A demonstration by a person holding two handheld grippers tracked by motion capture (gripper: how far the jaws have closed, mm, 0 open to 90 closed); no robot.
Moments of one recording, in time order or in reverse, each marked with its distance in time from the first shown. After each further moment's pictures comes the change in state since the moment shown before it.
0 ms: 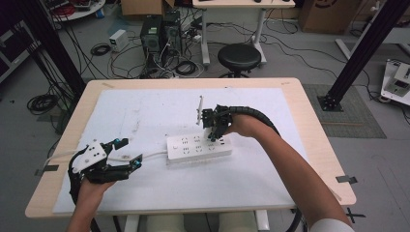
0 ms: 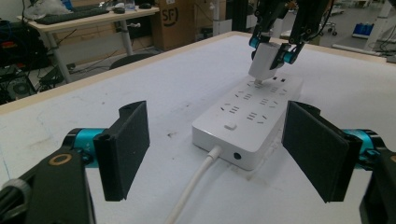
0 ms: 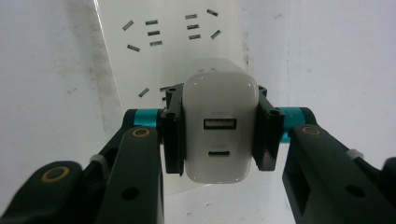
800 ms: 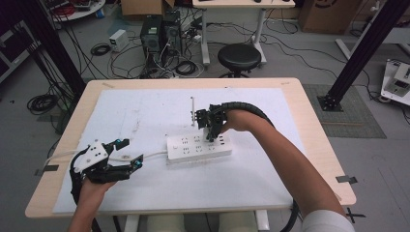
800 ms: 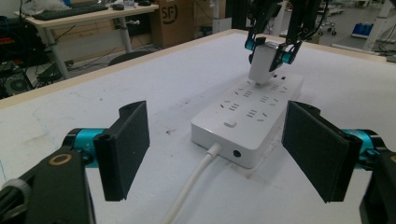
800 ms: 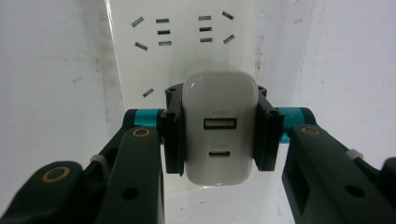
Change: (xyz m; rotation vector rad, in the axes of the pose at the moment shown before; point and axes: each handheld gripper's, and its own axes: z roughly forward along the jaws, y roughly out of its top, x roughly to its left) left arm 0.000 -0.003 0.002 0.006 -0.002 -0.011; right arm -0.006 0.017 0.005 0.088 0.060 -0.094
